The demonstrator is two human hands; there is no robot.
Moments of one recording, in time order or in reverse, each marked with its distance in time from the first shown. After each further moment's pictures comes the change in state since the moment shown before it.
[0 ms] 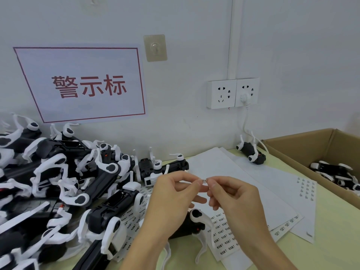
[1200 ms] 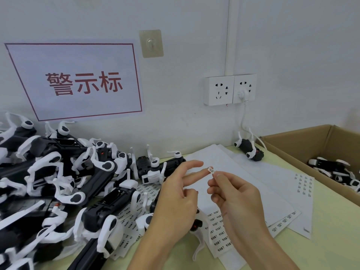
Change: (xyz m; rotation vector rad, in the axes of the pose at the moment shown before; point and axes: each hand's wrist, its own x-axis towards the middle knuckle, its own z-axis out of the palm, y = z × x) left_hand -0.002 -0.014 0.012 0.119 -0.050 0.219; right_hand 0.002 0.002 0.004 0.281 0.152 0.192
